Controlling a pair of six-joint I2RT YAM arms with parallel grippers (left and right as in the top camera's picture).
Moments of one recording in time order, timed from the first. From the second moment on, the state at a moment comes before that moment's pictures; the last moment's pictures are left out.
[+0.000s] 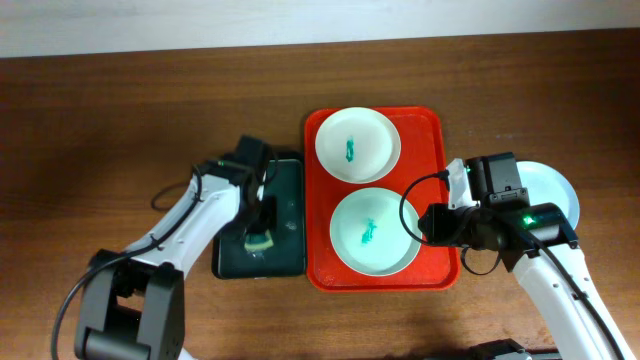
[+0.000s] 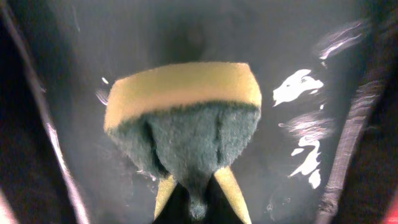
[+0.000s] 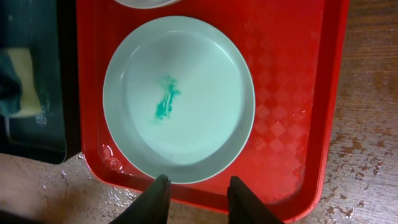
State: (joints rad) left arm -0.34 1.74 1.15 -0.91 0.02 -0.32; right arm 0.14 1.16 0.94 -0.96 -0.27 0.24
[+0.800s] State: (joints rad) left arm -0.34 1.75 1.04 -0.73 0.02 -0.29; right arm 0.14 1.27 0.94 -0.96 -0.25 0.24
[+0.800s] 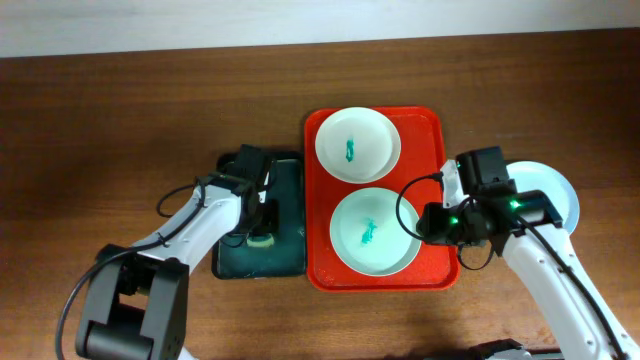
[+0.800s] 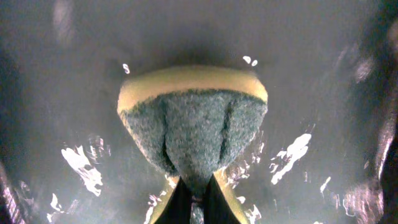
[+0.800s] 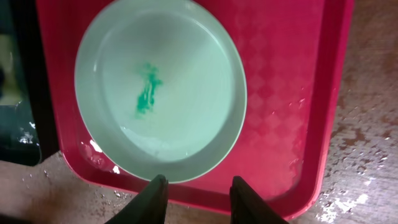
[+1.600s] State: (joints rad) left arm -0.60 1.77 1.48 -0.88 0.15 -0.36; right arm 0.06 1.73 0.94 -0.76 -0.30 0.16
